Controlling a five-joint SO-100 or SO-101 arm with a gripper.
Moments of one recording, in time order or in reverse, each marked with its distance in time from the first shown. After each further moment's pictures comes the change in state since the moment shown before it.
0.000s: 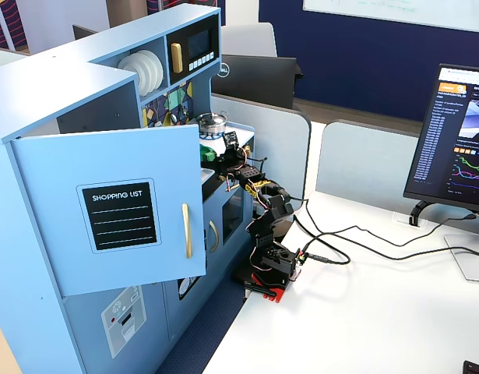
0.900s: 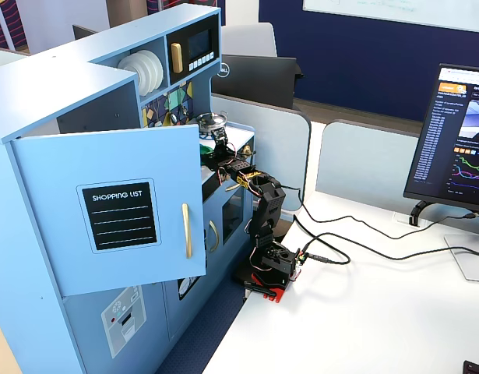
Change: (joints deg) arm -2.6 -16.3 -12.9 -1.8 -2.1
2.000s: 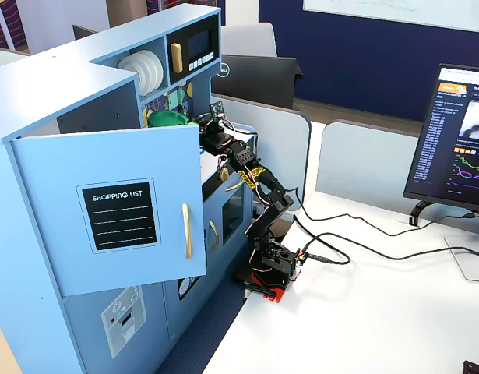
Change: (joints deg) arm -18.1 11.9 -29.4 22.9 5.1
